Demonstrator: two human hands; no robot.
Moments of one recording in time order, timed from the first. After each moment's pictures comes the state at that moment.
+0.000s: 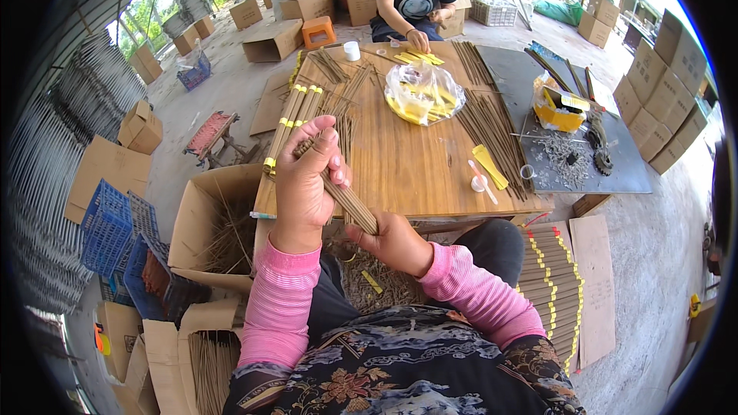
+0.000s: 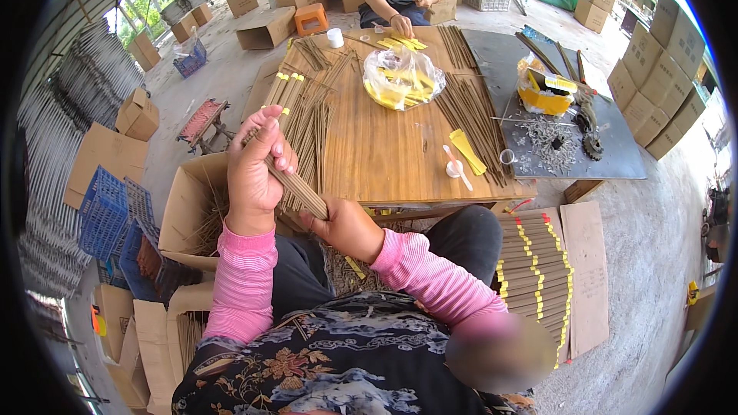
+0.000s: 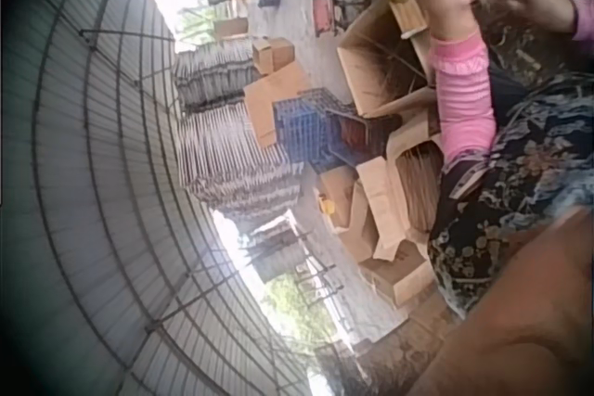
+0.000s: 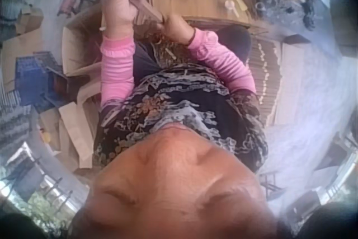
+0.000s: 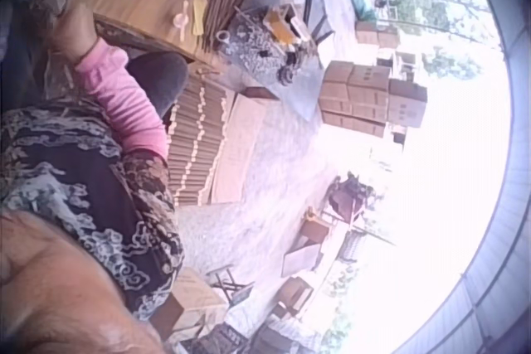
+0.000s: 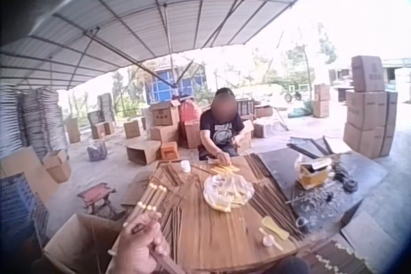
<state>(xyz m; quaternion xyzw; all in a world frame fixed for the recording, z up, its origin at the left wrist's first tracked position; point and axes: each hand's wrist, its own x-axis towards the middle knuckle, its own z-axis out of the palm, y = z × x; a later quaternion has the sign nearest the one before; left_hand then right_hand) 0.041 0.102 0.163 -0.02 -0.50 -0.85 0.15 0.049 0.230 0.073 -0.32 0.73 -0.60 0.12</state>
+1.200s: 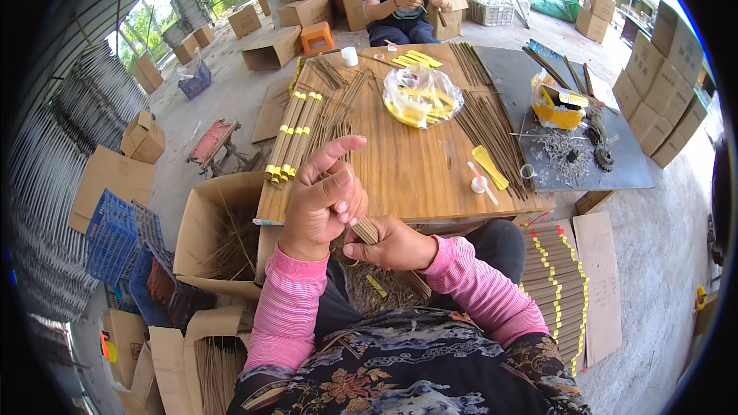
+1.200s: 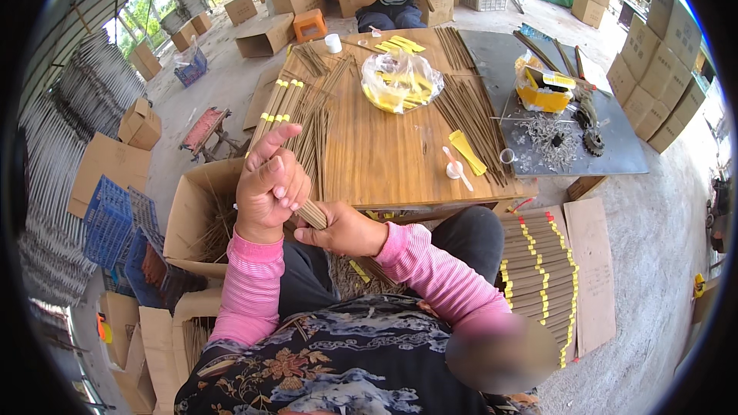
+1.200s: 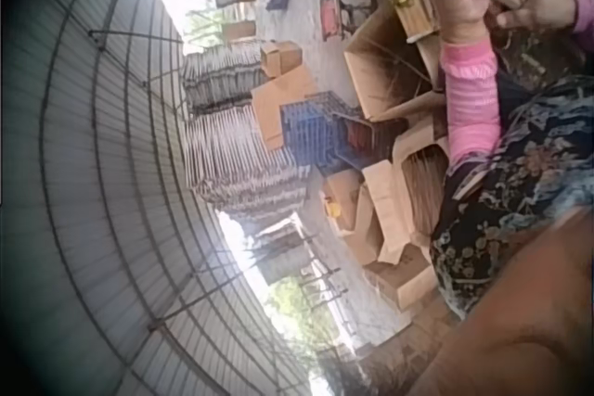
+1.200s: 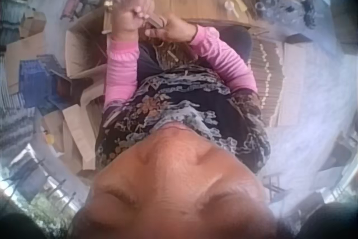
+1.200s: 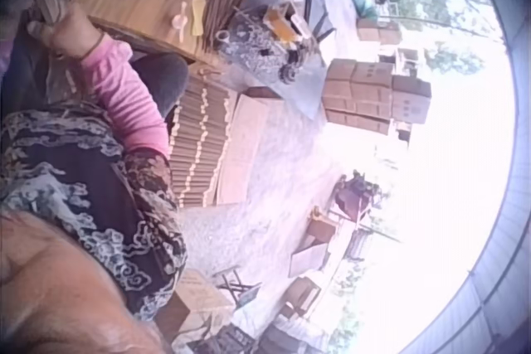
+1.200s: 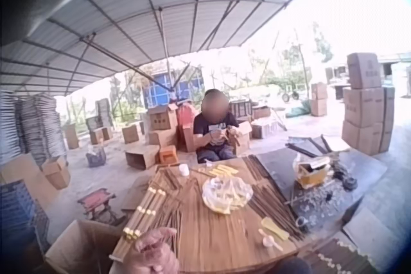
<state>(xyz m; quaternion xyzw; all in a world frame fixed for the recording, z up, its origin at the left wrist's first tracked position) 0.044 0.100 0.148 -0.25 -0.44 -0.86 -0.01 0.041 0.240 0.088 -0.36 0.62 -0.63 0.30</state>
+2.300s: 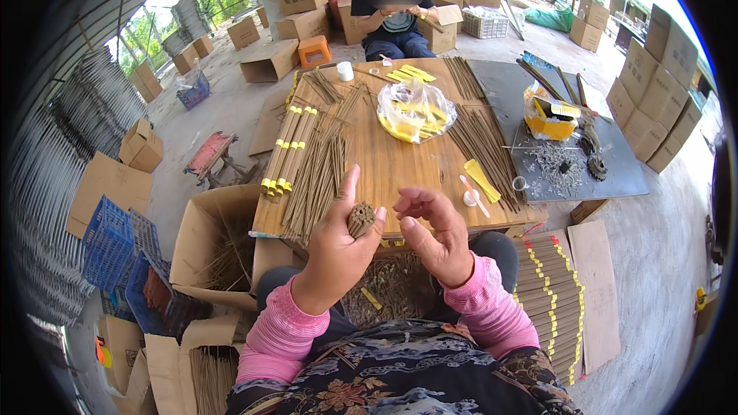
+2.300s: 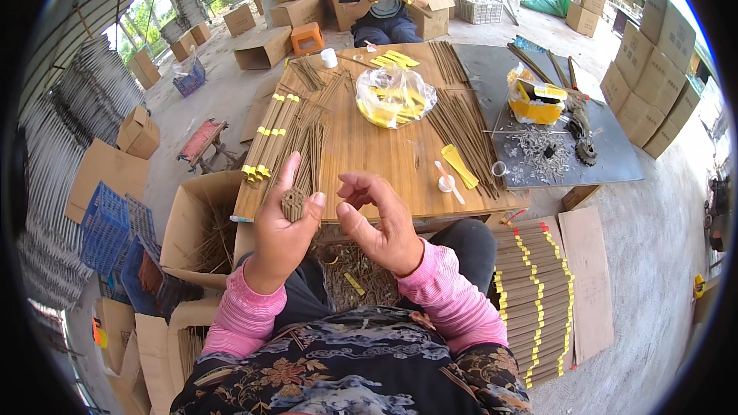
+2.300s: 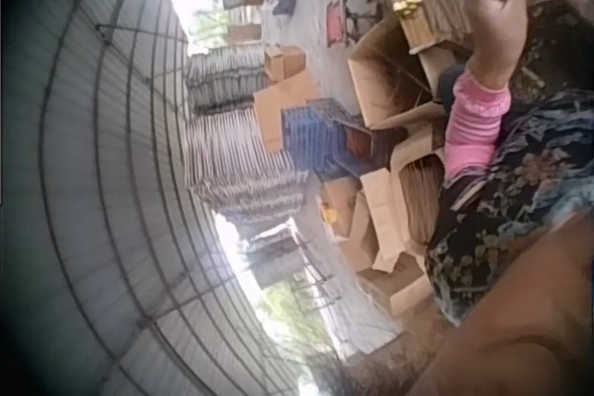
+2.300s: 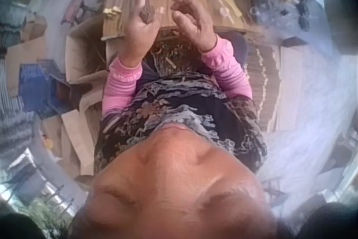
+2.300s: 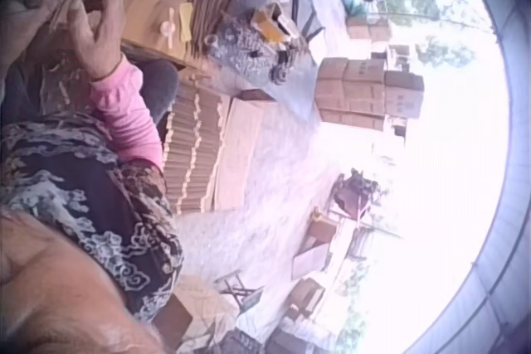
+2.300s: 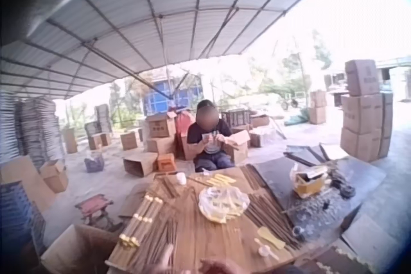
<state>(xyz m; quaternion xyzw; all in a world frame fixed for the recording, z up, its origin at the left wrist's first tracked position) 0.083 0.144 0.148 -0.14 -0.83 -0.47 0.27 0.044 0.290 0.107 -0.32 0.63 -0.70 -0.12</state>
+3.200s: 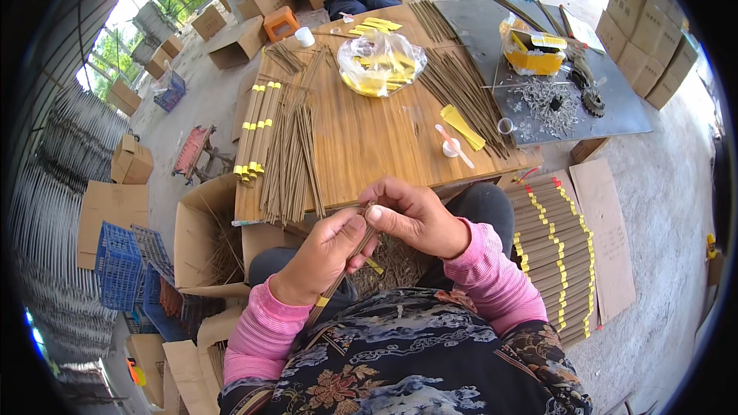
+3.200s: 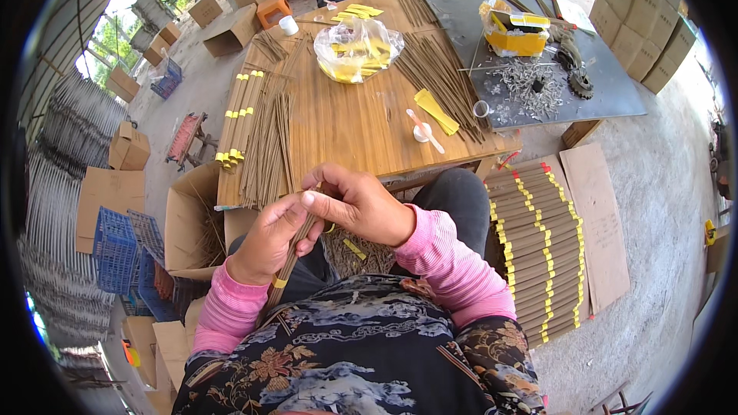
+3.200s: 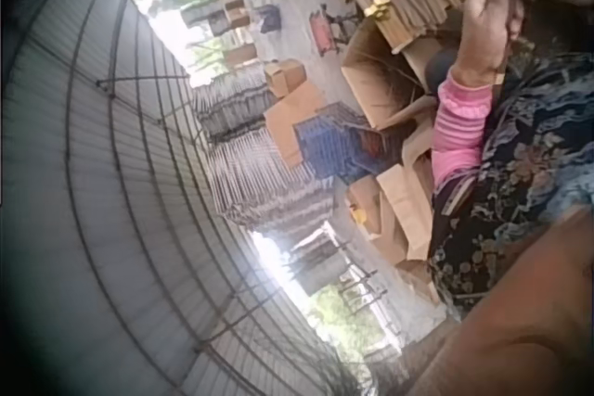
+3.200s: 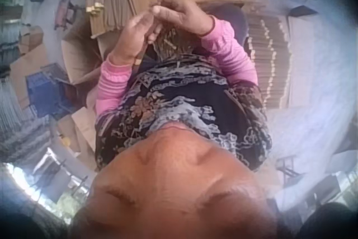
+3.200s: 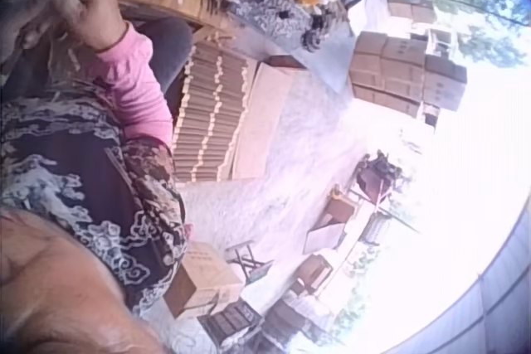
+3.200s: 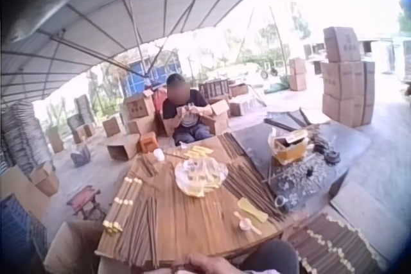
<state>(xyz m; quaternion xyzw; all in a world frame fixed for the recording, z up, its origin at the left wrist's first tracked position) 0.089 0.158 0.120 -0.03 -0.66 -0.71 -0.26 0.042 0.324 0.085 -0.30 0.51 -0.78 0.19</state>
